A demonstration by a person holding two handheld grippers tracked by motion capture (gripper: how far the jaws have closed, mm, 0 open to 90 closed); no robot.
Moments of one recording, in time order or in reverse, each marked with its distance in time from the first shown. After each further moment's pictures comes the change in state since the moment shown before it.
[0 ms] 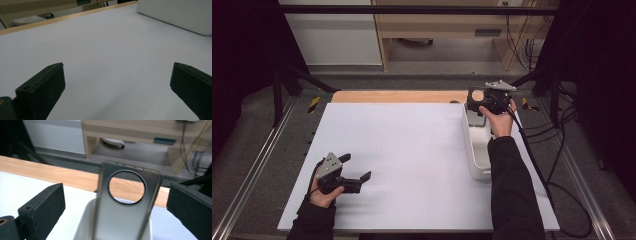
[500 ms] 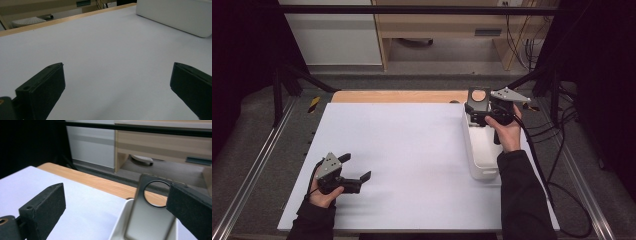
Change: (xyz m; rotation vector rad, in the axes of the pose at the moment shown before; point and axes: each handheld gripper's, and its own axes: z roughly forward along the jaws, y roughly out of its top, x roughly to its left) left arm -0.001 0.001 -0.001 -0.011 -0.004 -0.003; right arm 0.014 -0.003 -0.065 -0.133 0.244 -0.038
